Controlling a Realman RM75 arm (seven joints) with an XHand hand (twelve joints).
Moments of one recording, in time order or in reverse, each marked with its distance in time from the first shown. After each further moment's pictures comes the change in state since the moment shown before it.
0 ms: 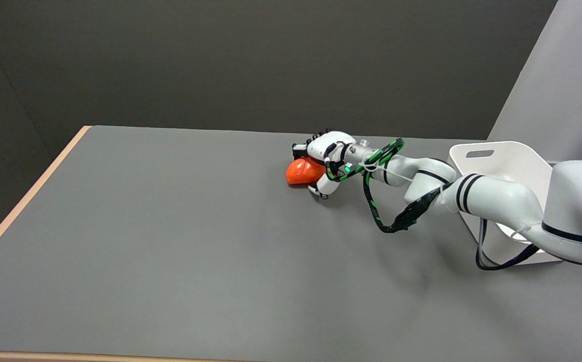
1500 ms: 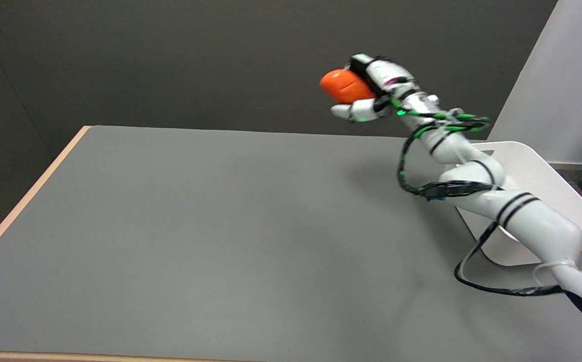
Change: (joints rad) arm -0.375 0.076 0.943 -0.354 0.014 0.055 -0.070
